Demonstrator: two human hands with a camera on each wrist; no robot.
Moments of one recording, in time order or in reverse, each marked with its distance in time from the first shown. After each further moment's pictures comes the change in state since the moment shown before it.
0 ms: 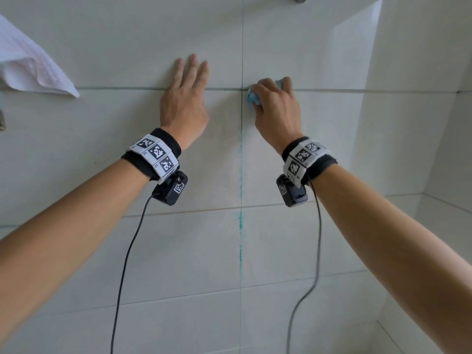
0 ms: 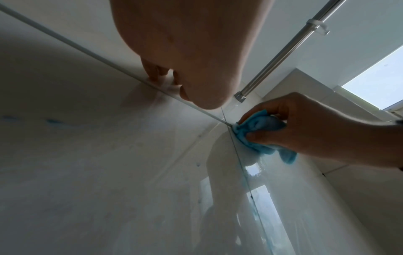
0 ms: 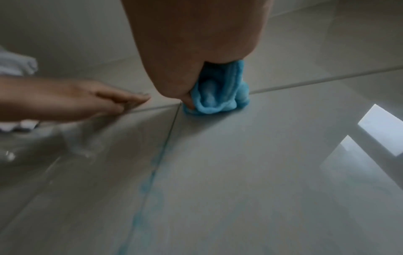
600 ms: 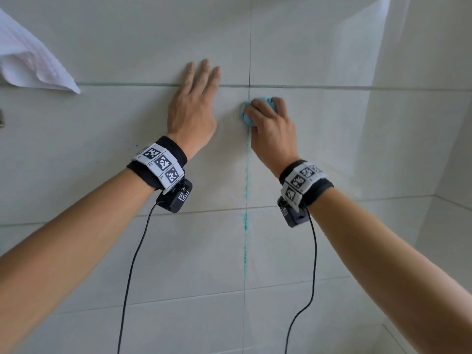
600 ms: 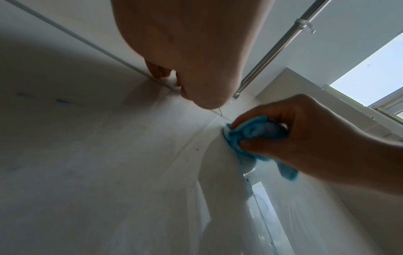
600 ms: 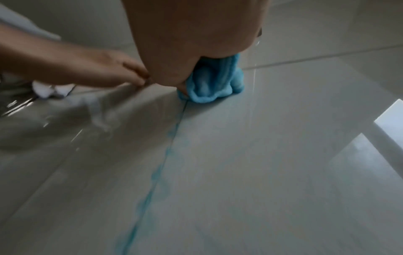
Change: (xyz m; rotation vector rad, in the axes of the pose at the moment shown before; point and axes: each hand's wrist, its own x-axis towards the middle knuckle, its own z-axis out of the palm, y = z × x) left_hand -0.012 0.001 0.013 0.017 0.039 0.061; right_hand -0.042 -0.019 0.025 -0.010 0.087 -0.110
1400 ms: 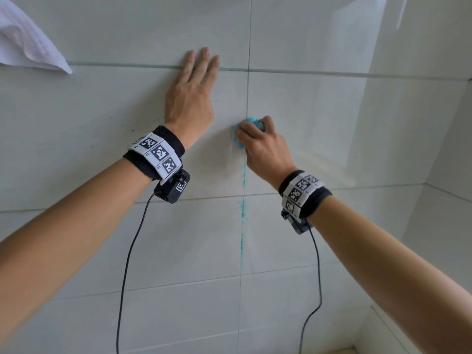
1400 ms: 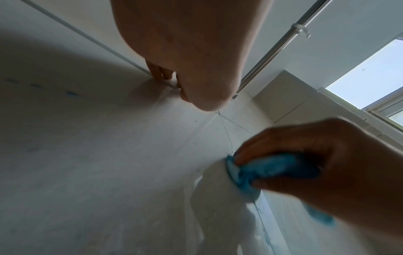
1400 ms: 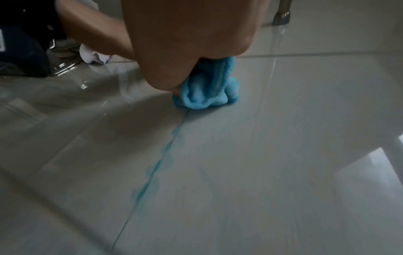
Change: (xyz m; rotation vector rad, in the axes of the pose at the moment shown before) left_hand -0.008 -0.003 0.005 -0.005 -0.006 0.032; right_hand -0.051 -0.012 0.006 -0.043 -0.180 -0.178
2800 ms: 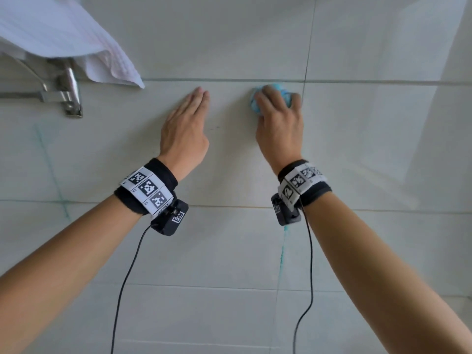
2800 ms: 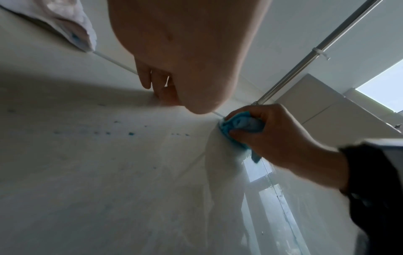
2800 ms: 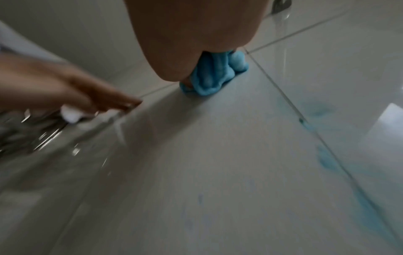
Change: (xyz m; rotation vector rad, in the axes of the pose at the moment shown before) left_hand -0.070 -0.082 -0.040 0.039 -0.148 -0.168; right_hand 0.094 -0.057 0.021 0.135 0.288 0.253
